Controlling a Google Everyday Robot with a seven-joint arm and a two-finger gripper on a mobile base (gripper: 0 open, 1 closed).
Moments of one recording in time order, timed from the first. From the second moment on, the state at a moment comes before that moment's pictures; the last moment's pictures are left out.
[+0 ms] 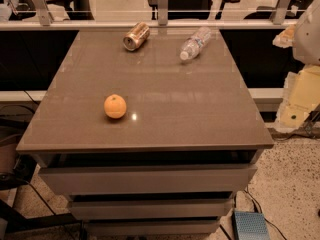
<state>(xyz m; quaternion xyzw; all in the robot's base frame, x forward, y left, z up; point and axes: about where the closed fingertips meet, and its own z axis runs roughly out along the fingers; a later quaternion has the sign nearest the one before) 0.438 -0.217 0.976 -0.60 0.78 -0.03 0.16</state>
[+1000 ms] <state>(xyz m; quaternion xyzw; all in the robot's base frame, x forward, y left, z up) 0.499 -0.239 0.991 -0.61 0.74 -0.08 0.25</state>
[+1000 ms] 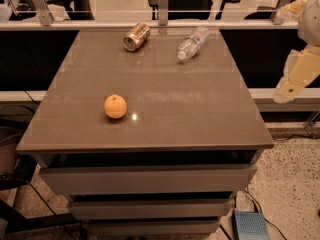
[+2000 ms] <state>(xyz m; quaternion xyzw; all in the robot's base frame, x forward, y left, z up) 0.657 -0.254 1.002 -0.73 0.60 -0.19 0.27</state>
